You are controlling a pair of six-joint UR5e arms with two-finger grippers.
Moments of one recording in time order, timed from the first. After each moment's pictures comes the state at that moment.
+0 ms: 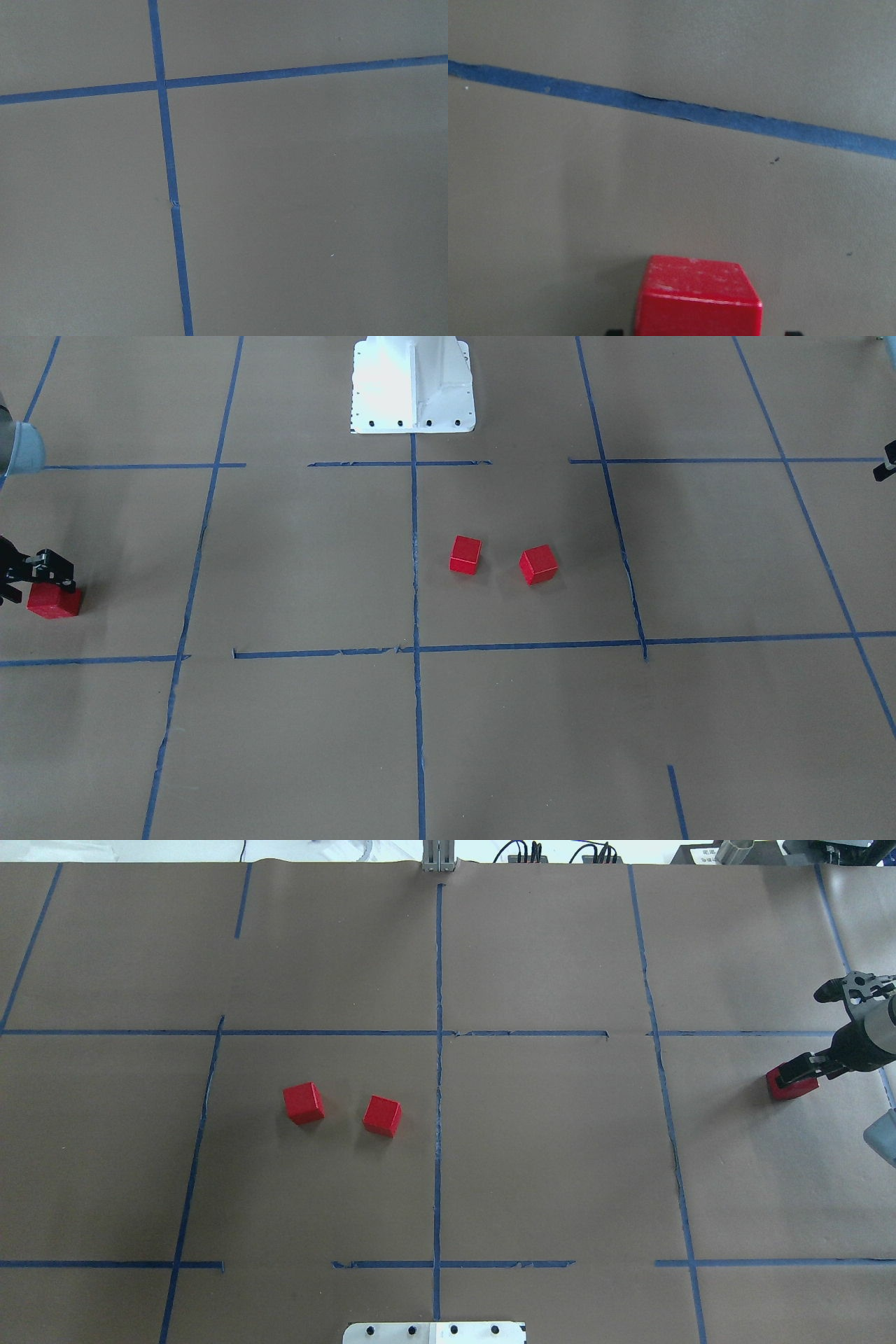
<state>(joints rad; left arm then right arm) -1.49 -1.47 -1.88 -1.42 -2.41 0.01 1.06 -1.55 1.55 -1.11 2.22 0.50</state>
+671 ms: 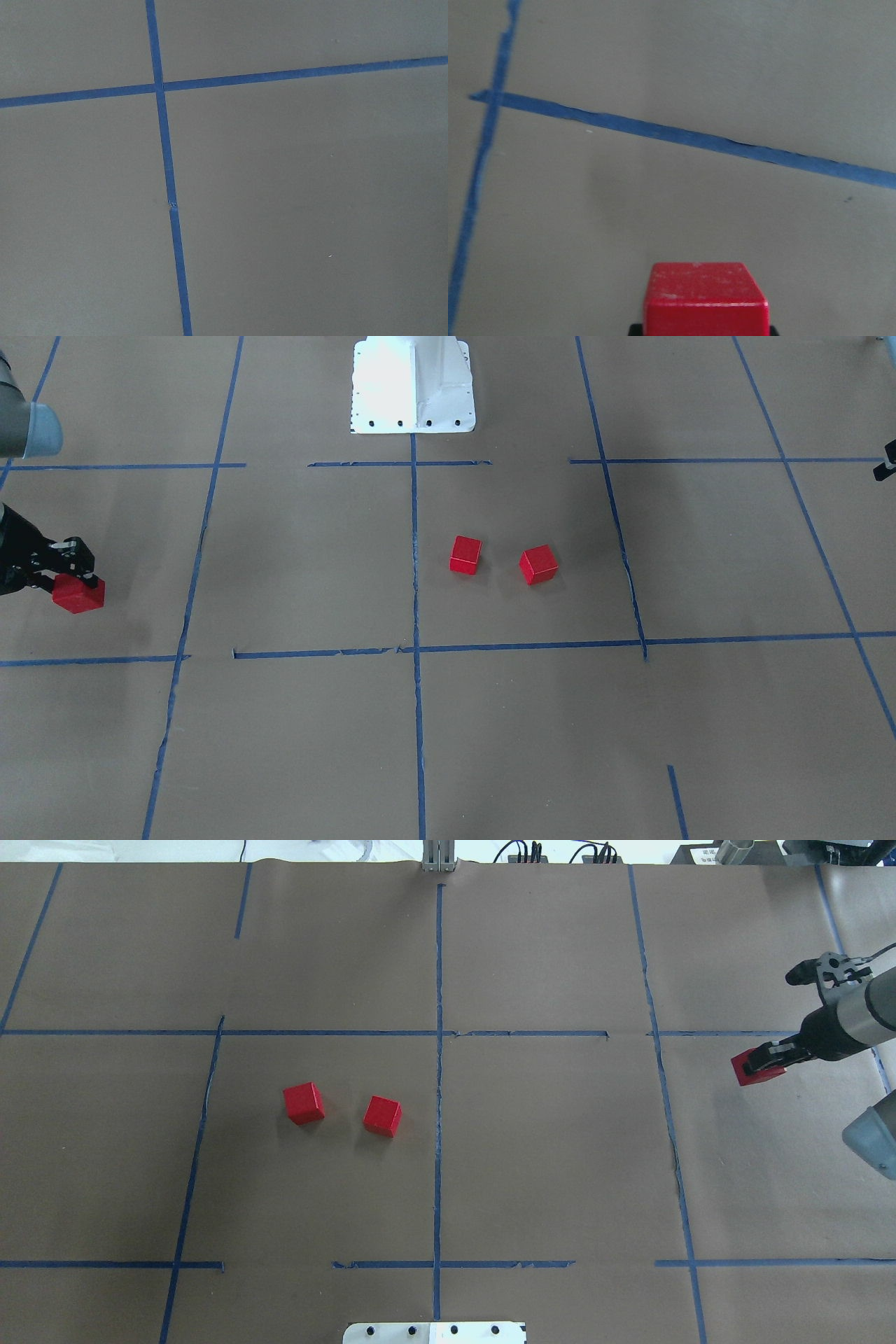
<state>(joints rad) -1.49 -1.47 -1.88 -1.42 -2.41 0.01 0.99 -1.53 1.75 -1.12 2.22 0.65</state>
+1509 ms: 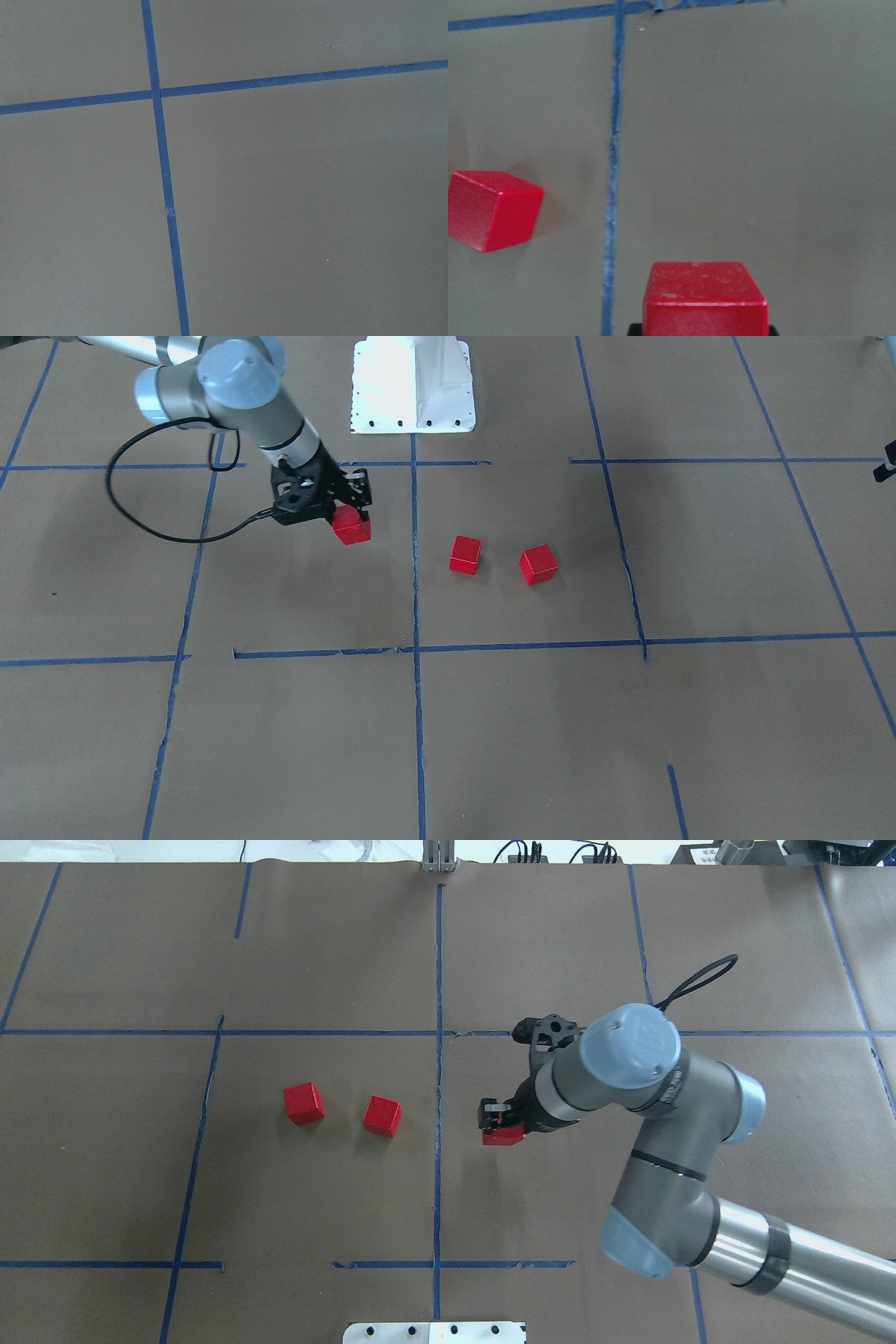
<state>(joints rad) -1.49 -1.48 -1.89 -1.42 -2.41 0.01 0.49 -1.03 1.77 -1.32 1.94 1.29</state>
